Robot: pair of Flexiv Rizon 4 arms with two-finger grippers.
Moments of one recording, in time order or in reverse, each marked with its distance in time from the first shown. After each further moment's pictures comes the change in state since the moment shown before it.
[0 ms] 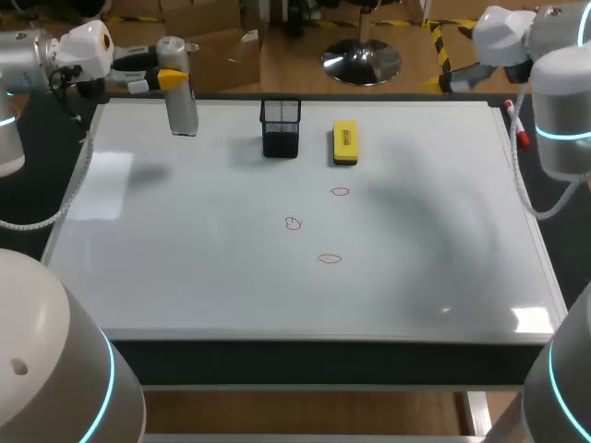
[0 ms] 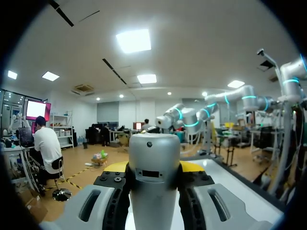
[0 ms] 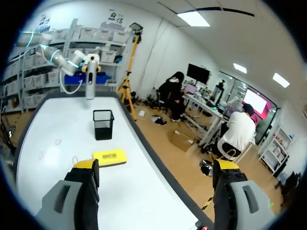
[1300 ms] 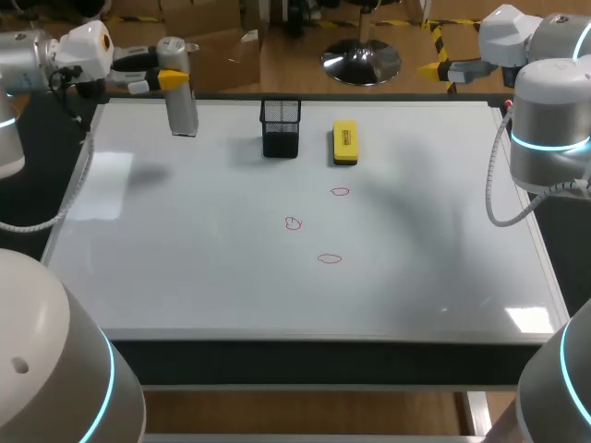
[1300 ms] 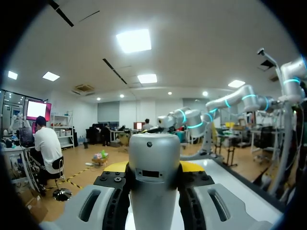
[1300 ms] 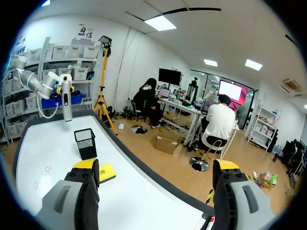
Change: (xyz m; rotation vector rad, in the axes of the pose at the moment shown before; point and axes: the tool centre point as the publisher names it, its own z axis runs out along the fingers) left arm 0.003 -0.001 0.000 -0.002 -0.005 0.001; right arm -0.024 0.003 -0.013 -0.094 -0.220 0.220
